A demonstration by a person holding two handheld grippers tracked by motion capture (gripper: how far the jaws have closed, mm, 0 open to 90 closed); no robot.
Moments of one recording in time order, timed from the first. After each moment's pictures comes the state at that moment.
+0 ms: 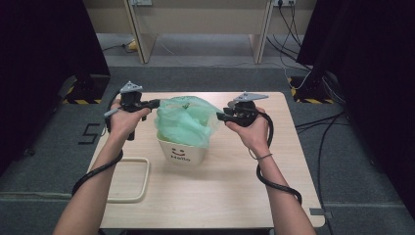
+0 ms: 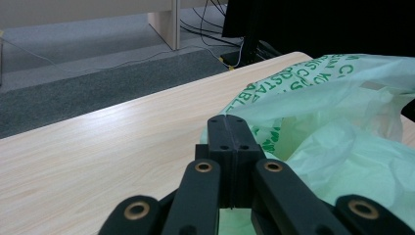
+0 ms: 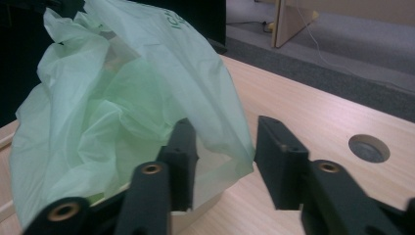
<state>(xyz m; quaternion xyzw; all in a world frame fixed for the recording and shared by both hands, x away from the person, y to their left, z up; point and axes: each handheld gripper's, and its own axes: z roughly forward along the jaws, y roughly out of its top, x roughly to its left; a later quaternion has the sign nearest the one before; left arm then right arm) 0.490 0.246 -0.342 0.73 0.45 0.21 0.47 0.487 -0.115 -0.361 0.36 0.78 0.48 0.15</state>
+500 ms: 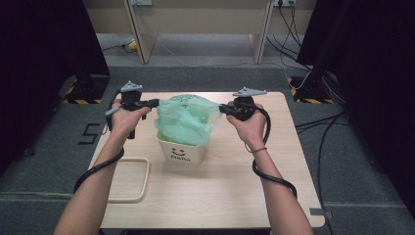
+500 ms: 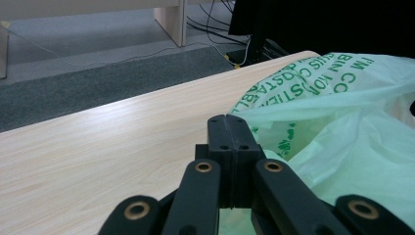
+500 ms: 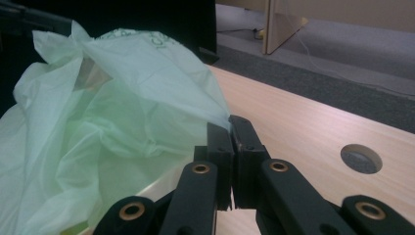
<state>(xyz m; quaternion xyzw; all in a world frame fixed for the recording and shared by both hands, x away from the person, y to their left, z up) 0.503 0.251 -0.352 0.72 0.47 0.21 0.46 0.504 -0.110 -0.361 0.38 0.77 0.49 0.16</state>
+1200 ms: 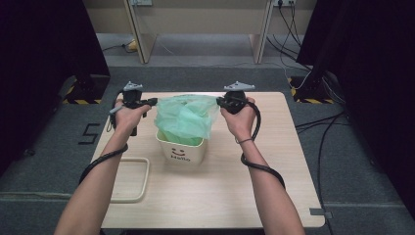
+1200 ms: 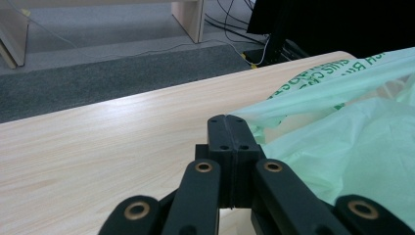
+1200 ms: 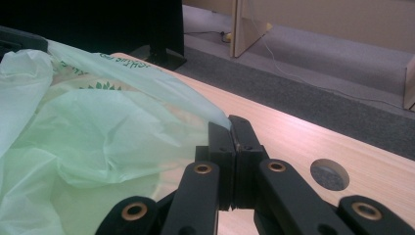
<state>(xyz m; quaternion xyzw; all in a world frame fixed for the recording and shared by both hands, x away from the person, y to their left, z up) 0.532 0.260 -0.378 0.71 0.50 0.21 0.45 0.532 -0.087 -0.368 0.41 0.76 0.46 0.22</state>
